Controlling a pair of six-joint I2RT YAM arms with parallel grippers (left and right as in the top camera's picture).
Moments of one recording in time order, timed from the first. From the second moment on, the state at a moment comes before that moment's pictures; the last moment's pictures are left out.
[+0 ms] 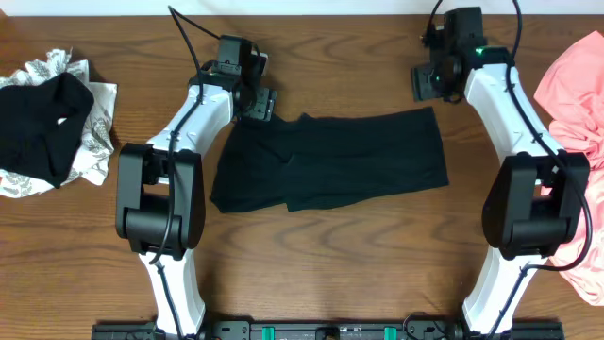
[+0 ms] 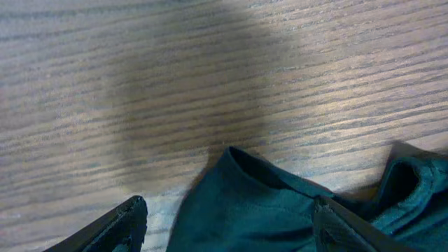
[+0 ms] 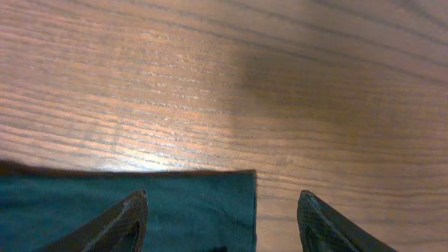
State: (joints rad) left arm -0.19 2.10 1.54 -0.53 0.07 0.05; right arm 0.07 2.07 1.70 -0.72 -0.01 -0.07
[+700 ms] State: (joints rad) left arm -0.19 2.16 1.54 -0.52 0.07 0.07; right arm 0.04 2.07 1.45 -0.38 0.01 -0.10
